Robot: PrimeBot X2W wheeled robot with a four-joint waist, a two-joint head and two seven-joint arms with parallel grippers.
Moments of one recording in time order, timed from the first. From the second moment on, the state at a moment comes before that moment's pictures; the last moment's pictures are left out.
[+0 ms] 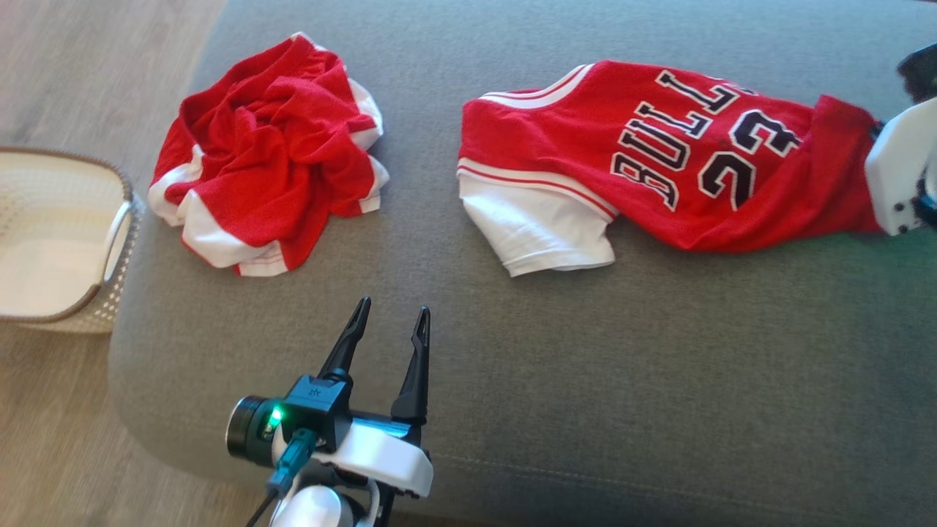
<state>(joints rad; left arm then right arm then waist) -0.05 0.05 -0.48 0.10 -0.18 0.16 -0.25 -0.99 -0.55 0.64 1.00 0.42 0.13 0.27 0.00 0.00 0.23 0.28</state>
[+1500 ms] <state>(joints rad) -0.52 0.04 -0.66 0.58 -0.47 0.15 -0.25 -0.82 -0.56 0.31 0.72 0.46 0.13 0.27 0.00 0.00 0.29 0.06</state>
